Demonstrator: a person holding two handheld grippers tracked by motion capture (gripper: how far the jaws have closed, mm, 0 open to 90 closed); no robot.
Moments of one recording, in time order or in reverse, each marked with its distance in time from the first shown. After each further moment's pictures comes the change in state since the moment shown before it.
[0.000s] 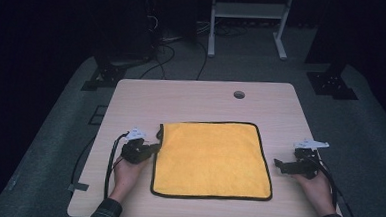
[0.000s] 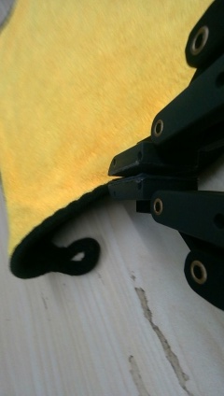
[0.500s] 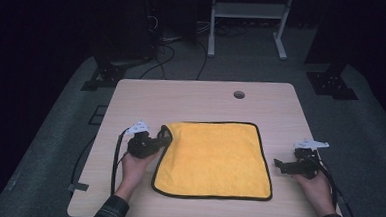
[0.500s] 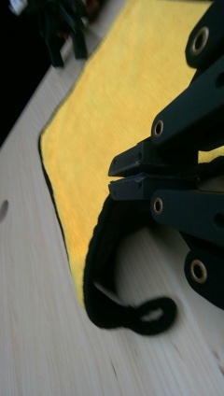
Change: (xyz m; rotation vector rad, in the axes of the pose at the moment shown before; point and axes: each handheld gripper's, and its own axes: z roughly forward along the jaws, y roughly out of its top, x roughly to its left) left arm -0.023 0.029 0.004 -0.113 -0.167 -0.021; right arm 0.000 0.000 0.000 0.001 0.001 0.001
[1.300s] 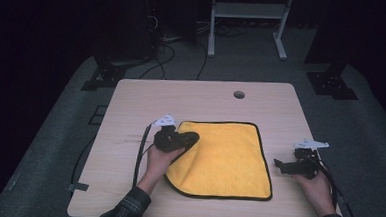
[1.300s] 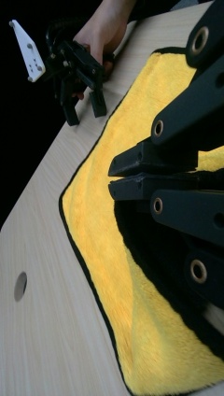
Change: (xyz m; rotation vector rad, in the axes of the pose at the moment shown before) left arm -0.039 0.031 0.060 -0.005 -0.179 0.049; right arm 0.000 0.000 0.000 0.000 0.000 -0.001
